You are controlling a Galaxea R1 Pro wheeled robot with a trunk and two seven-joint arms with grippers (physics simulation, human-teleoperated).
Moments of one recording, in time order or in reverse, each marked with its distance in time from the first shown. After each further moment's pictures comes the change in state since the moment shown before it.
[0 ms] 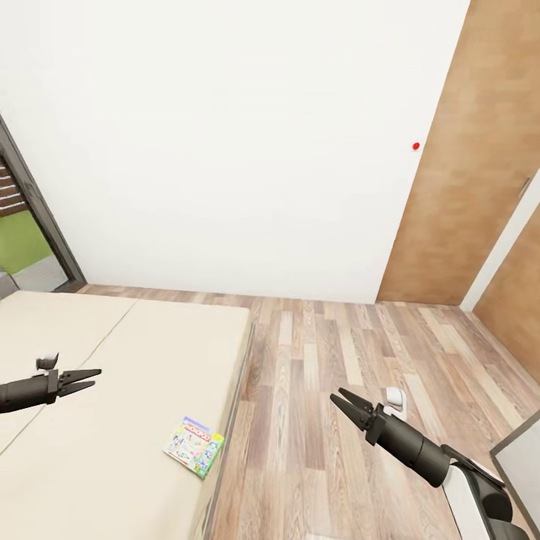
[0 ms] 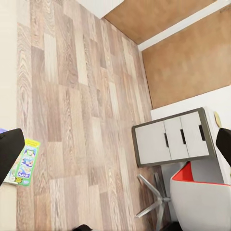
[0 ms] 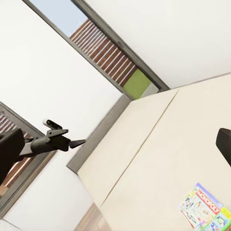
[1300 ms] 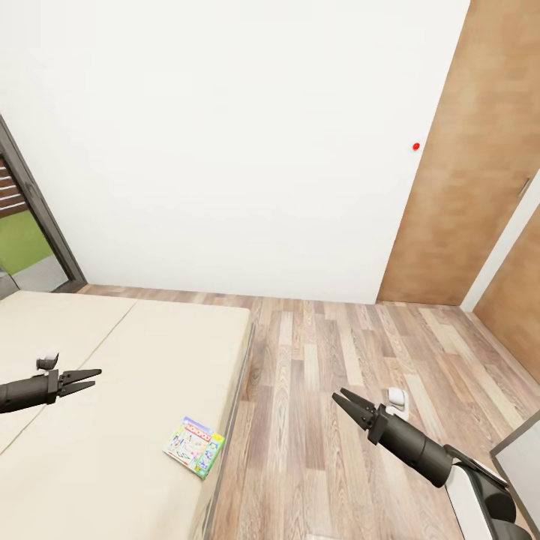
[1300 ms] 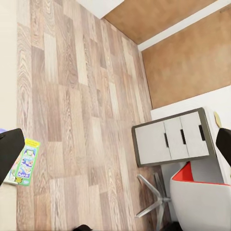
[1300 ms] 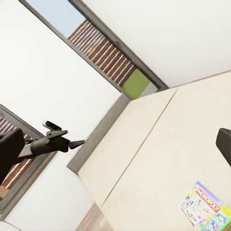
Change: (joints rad) left arm 0.000 0.000 0.000 0.000 0.000 0.000 0.000; right arm 0.000 0.001 -0.015 -0.004 0.000 0.024 -0.002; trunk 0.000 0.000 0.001
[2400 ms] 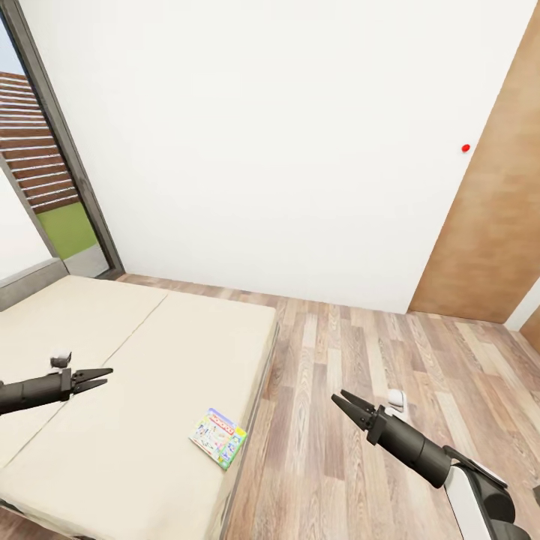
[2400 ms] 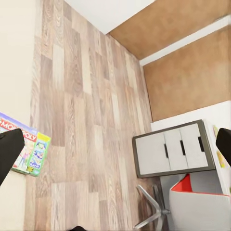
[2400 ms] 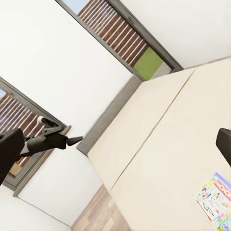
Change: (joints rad) left arm 0.001 -0.042 0.001 -0.006 0.002 -0.012 -0.008; right arm 0.000 0.001 0.000 0.009 0.015 -0.002 -0.015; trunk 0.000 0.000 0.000
